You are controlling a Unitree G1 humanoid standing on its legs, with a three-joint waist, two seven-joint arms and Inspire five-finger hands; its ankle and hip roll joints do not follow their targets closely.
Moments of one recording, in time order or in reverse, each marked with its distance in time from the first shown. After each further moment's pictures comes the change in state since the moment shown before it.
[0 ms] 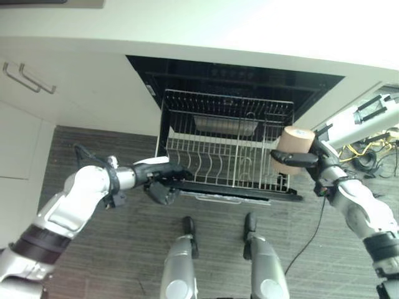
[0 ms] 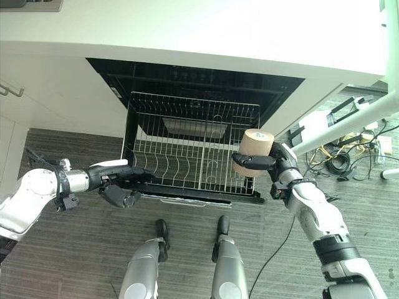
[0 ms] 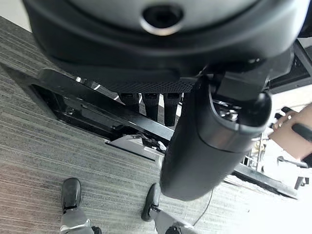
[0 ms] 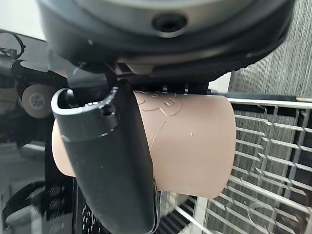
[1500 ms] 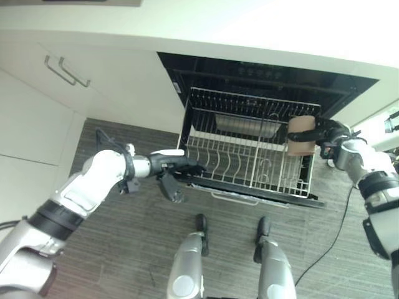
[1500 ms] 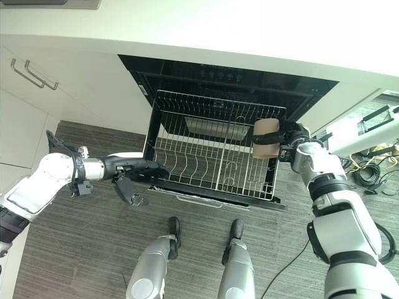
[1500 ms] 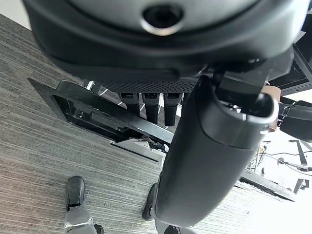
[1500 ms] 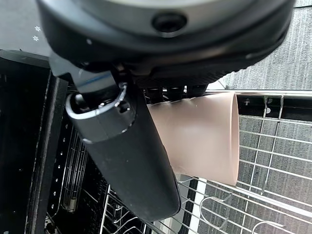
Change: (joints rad) left arm -0.217 -0.005 -0.200 0.105 -0.102 -0.039 0.021; right arm -0.540 0.008 0.233 0.681 -0.011 0.086 0.020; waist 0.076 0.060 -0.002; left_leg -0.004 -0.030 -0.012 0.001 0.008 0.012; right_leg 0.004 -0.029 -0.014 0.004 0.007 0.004
